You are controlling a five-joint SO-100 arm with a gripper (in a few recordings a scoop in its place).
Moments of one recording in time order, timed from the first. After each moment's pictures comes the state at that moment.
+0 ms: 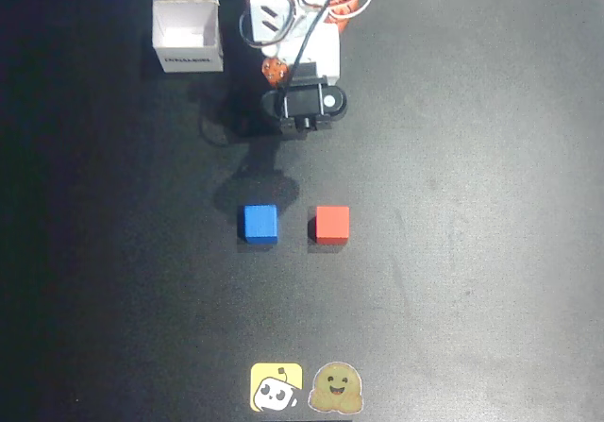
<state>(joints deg) 1.6 182.9 168.1 78.0 86.9</state>
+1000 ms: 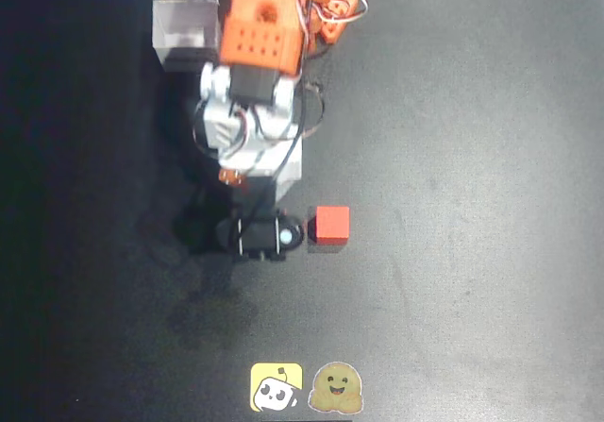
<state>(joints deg) 10.3 100.6 115.6 60.6 79.9</state>
